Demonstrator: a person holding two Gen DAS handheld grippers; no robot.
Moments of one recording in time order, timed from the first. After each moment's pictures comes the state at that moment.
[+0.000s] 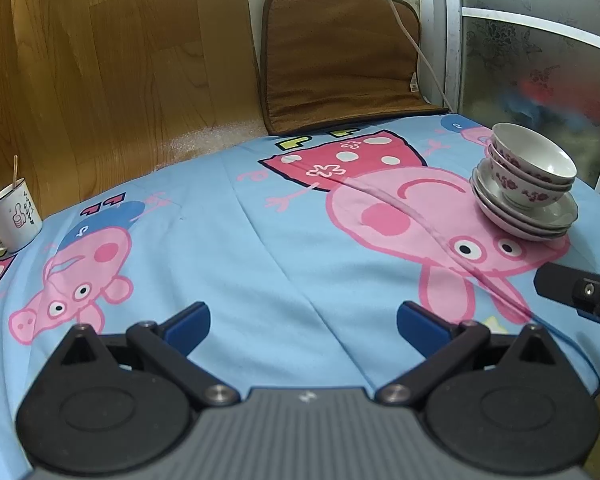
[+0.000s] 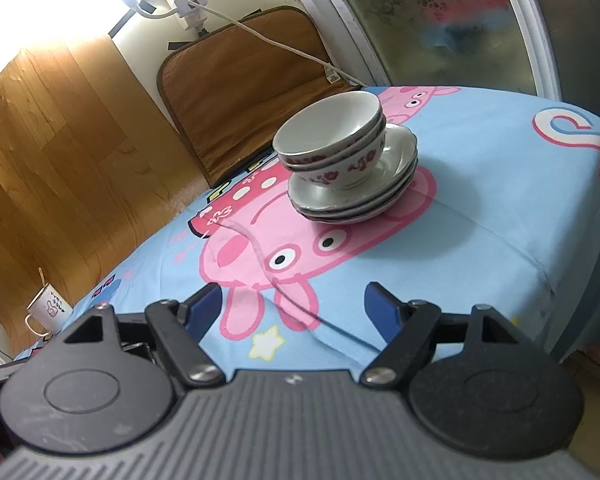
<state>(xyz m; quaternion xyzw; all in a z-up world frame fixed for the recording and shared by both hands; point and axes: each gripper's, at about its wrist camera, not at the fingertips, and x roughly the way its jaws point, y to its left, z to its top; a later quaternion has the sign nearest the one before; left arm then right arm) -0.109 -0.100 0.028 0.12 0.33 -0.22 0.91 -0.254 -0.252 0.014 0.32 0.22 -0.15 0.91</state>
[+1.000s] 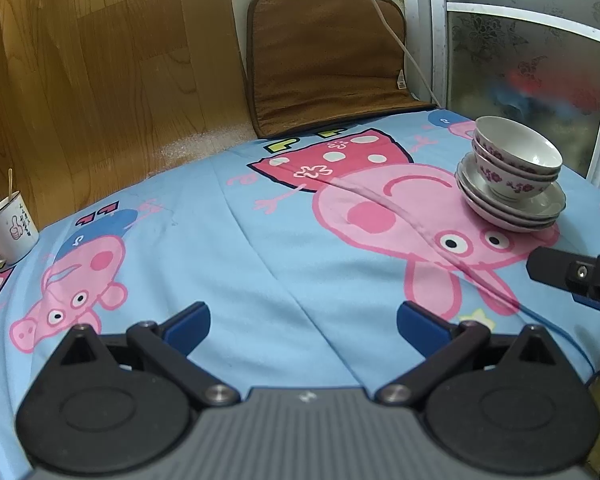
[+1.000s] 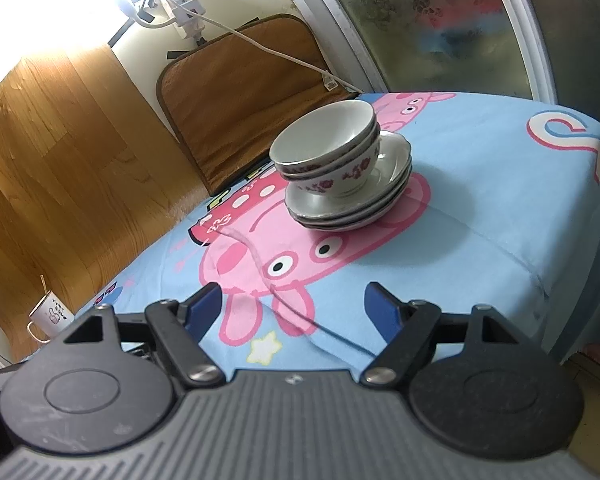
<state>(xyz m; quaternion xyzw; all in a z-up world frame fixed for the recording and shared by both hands) -0.116 -0.106 0.029 0.14 0.33 -0.23 0.91 -0.261 -0.253 0.016 0.32 0.21 -0.15 0.91</state>
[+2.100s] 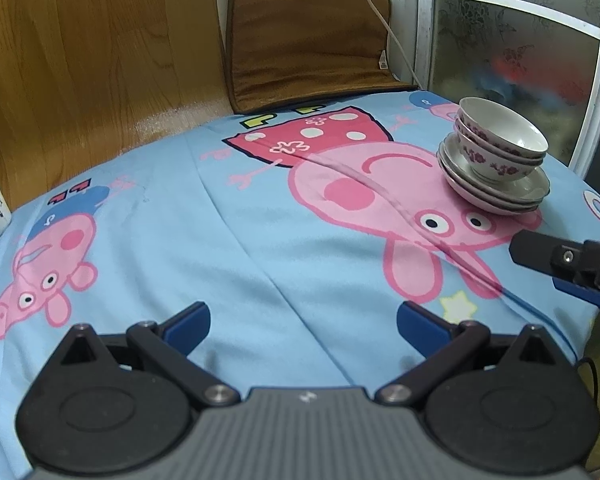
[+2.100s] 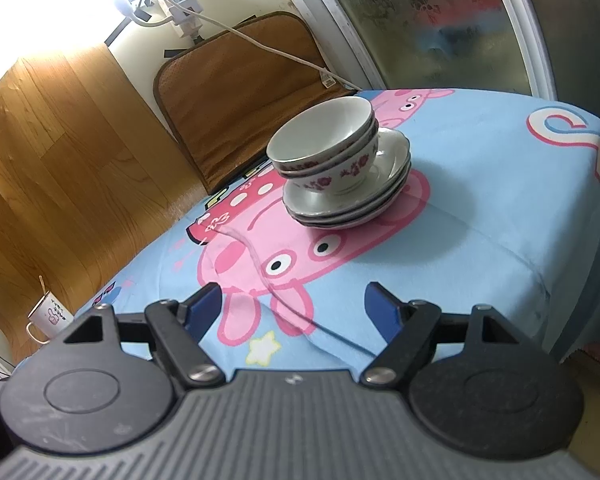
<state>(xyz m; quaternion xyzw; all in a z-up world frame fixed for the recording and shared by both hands) -0.111 -0.106 0.021 0.13 0.36 -0.26 0.88 -0.258 -0.254 0.015 0.33 0.21 -0.15 0.91</state>
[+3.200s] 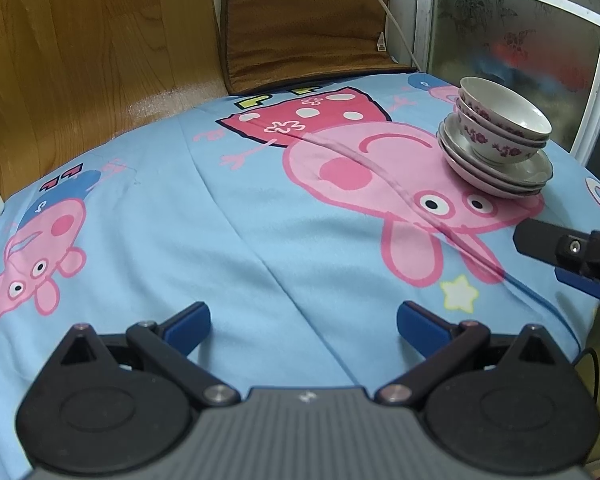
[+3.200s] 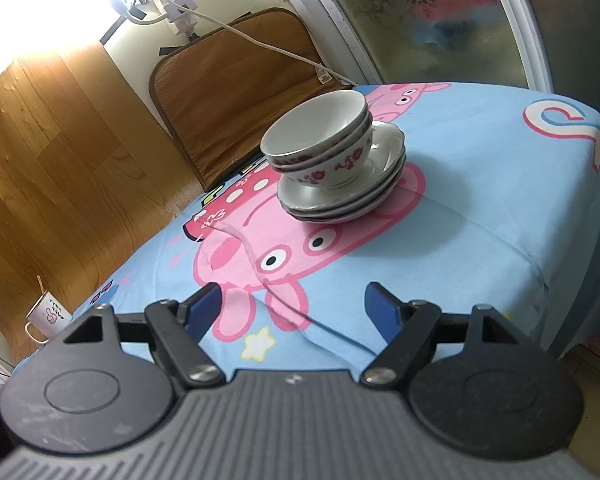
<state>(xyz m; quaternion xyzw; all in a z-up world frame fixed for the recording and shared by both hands) -0.108 -0.110 0.013 0.14 0.39 -0.26 0.87 -0.258 -0.254 0.011 0.33 0.22 -0.15 0.91</state>
